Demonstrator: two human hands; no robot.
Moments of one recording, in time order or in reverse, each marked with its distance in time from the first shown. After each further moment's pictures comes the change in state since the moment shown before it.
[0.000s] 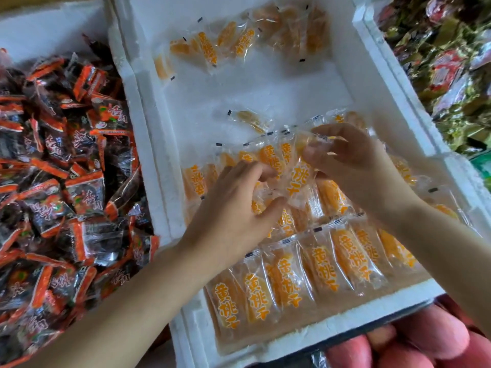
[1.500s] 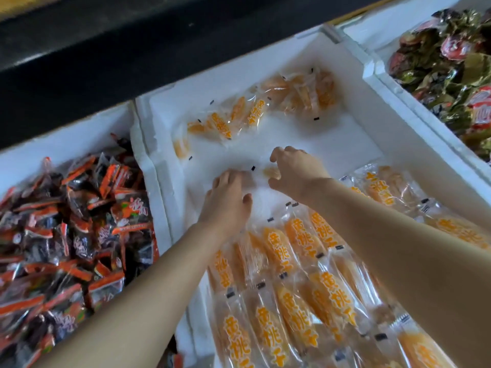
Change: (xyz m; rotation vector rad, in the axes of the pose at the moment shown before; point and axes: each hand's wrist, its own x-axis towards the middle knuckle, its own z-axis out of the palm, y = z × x) left_hand 0.146 -0.108 -0.006 0.485 -0.074 -0.172; right_hand 0.173 0.015 0.067 -1.103 -0.077 -0.187
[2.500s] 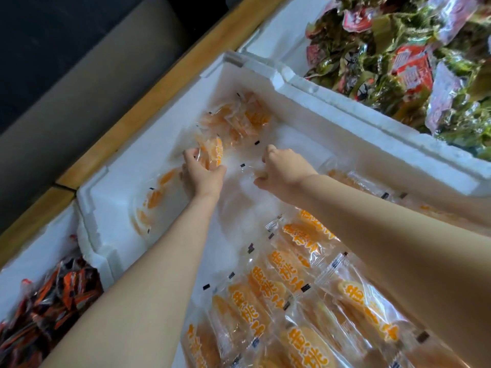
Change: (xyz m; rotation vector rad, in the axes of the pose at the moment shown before) left_hand 0.147 0.065 0.007 -0.310 0.373 -0.265; right_hand 0.013 0.080 -0.023 0.429 0.109 0.189
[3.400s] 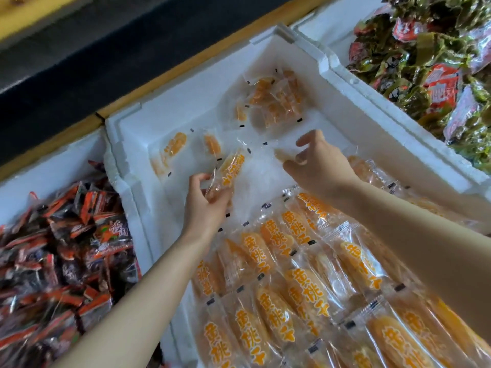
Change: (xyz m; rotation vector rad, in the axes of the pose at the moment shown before) left_hand -0.127 -0.052 -0.088 -0.480 -0.232 -0.192; right_hand -0.073 -0.025 -0.010 0.159 0.075 0.089
